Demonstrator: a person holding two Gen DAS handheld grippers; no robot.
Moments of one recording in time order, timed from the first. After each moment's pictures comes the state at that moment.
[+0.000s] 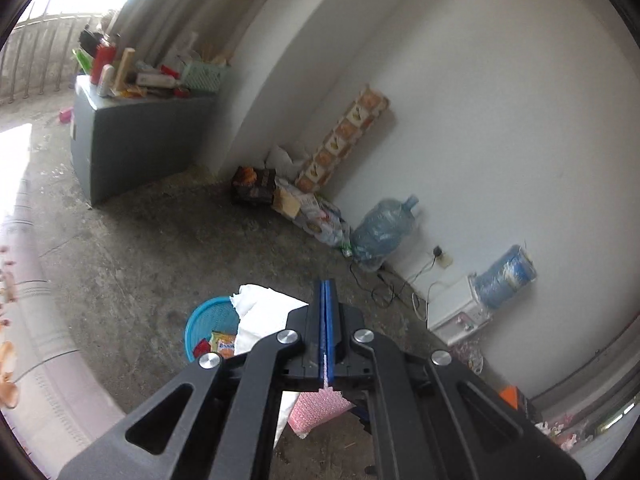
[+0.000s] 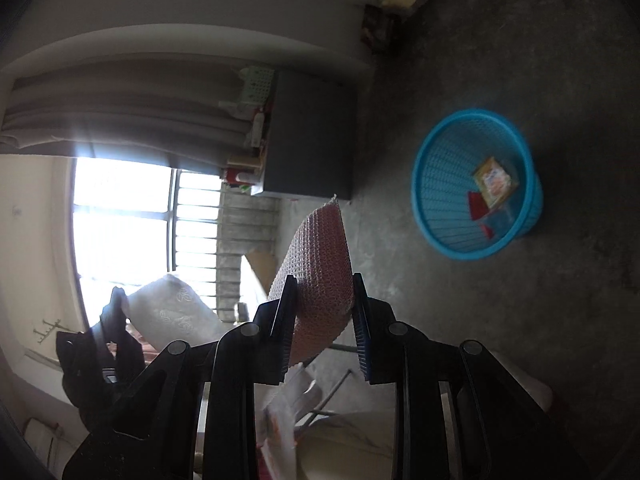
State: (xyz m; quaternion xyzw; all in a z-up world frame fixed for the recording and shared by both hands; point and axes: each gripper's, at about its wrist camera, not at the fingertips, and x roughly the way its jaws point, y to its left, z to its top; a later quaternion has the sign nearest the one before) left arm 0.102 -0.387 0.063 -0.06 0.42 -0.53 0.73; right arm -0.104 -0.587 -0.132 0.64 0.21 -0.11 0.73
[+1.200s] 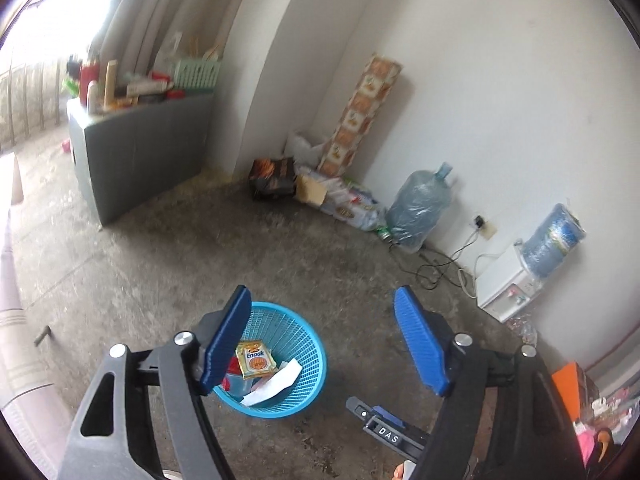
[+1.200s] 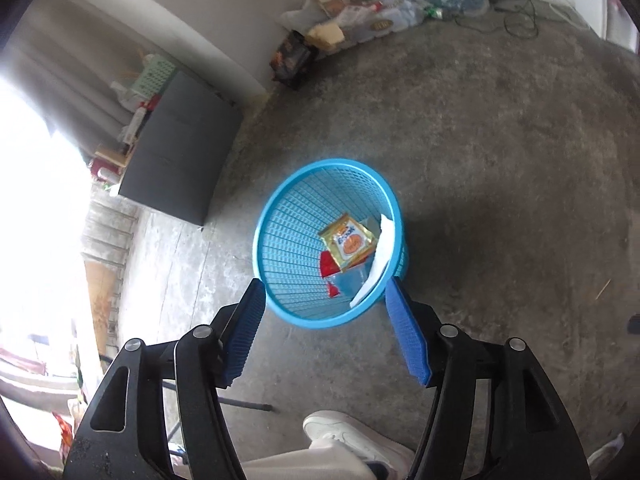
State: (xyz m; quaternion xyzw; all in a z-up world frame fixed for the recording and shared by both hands) left arm 0.082 -0.453 0.014 0.02 0.38 -0.51 0.77; right arm -0.084 -0.590 -0.178 0.48 0.33 -0.31 0.75
